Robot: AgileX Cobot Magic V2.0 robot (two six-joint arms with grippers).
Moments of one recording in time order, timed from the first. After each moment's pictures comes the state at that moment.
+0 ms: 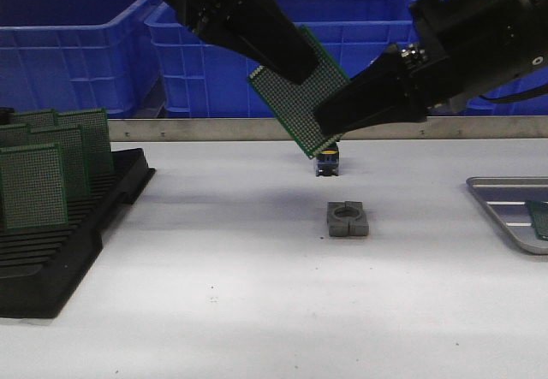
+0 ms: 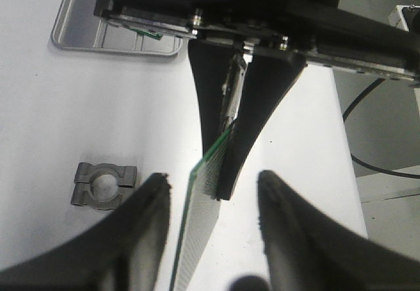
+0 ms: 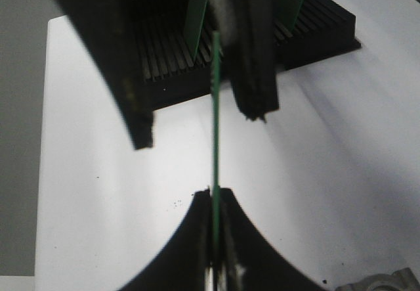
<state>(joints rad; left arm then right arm) -0.44 1.84 -1.51 -0.95 1.13 1.43 0.17 1.63 -0.87 1.44 0.90 -1.94</state>
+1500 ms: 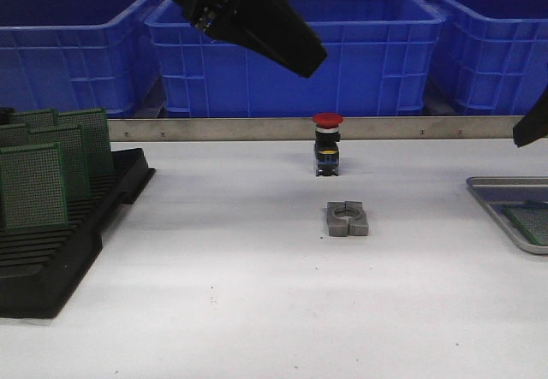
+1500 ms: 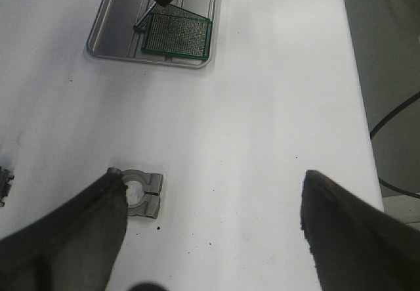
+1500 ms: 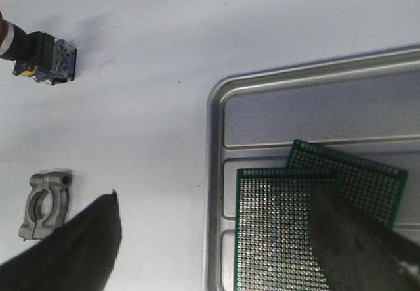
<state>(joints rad) -0.43 1.84 -1.51 -0.98 1.07 1.42 -0.28 1.63 -0.82 1.26 0.53 -1.10</state>
